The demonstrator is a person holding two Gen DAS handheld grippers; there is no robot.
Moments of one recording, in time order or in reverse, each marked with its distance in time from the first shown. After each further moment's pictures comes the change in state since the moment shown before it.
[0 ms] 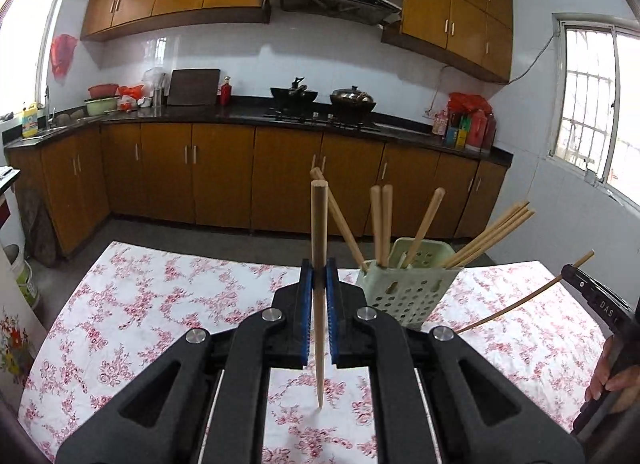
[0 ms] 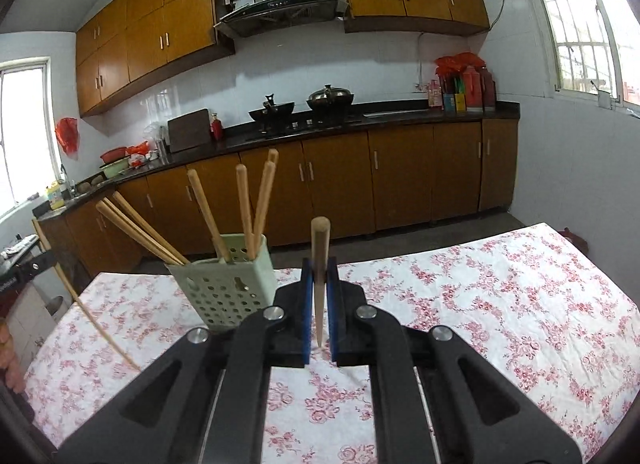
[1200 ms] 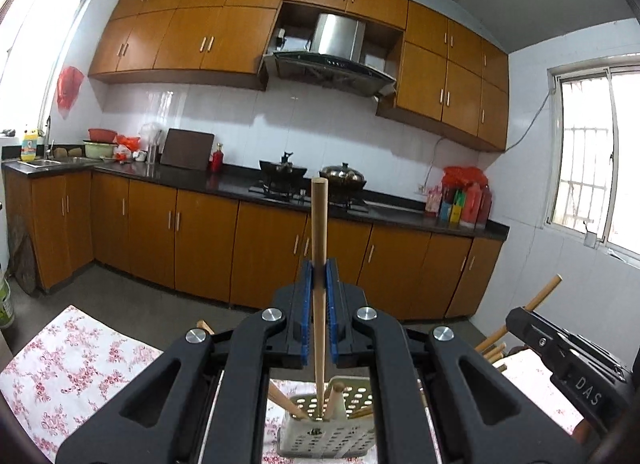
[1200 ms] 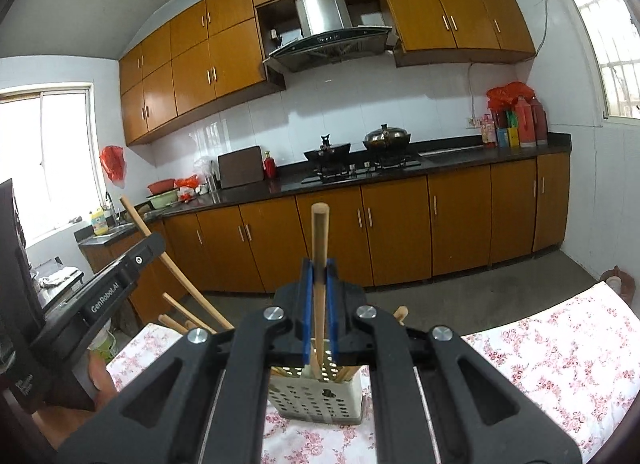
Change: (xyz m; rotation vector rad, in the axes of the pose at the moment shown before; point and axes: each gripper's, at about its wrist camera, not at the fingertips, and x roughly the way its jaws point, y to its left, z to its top) left arm 0.046 -0.077 0.067 -0.051 -0.265 -0.006; right arm 0.038 0.067 0.083 -0.034 -0.105 0.168
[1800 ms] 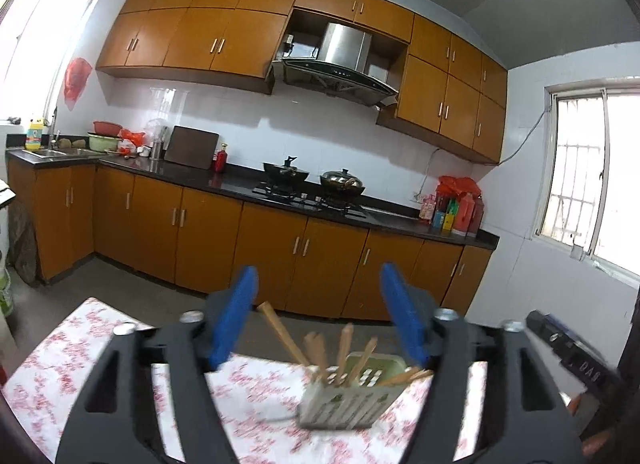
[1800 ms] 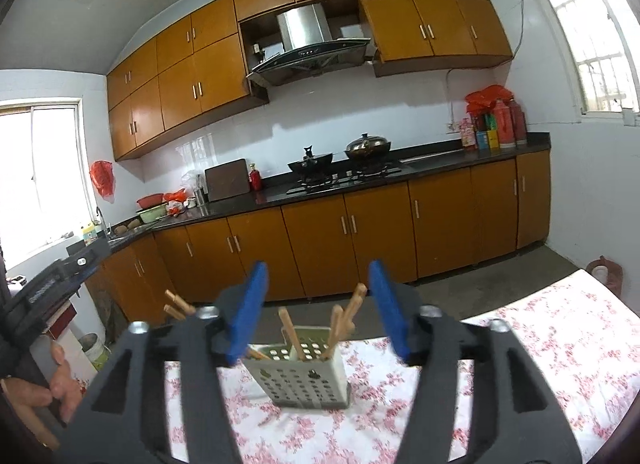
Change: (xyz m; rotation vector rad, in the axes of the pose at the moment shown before) left arm -0.080 0.052 0.007 -0.037 -0.016 -0.015; right arm -0.068 -0.011 -0.021 0.029 -0.064 -0.076
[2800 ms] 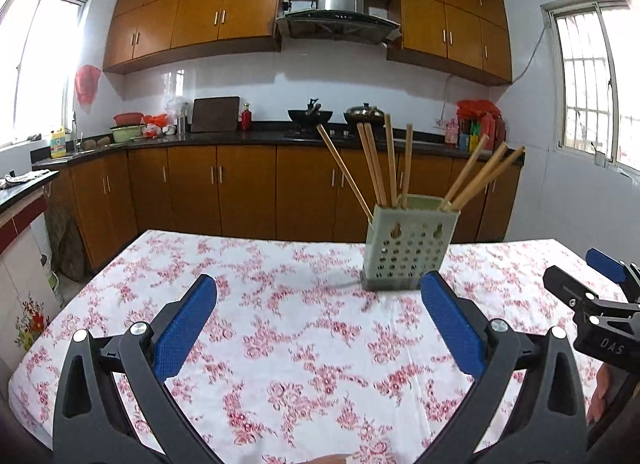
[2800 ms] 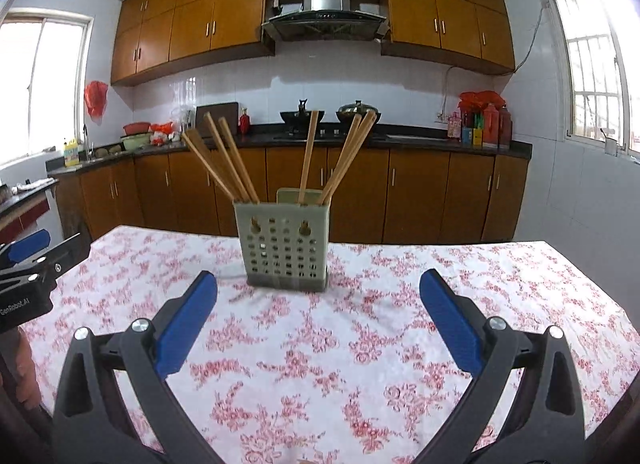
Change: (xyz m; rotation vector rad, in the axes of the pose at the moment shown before) left arm -0.063 0.028 -0.136 0.170 0.171 0.115; right arm -0.046 0.039 -0.144 -0.194 0.119 -0.105
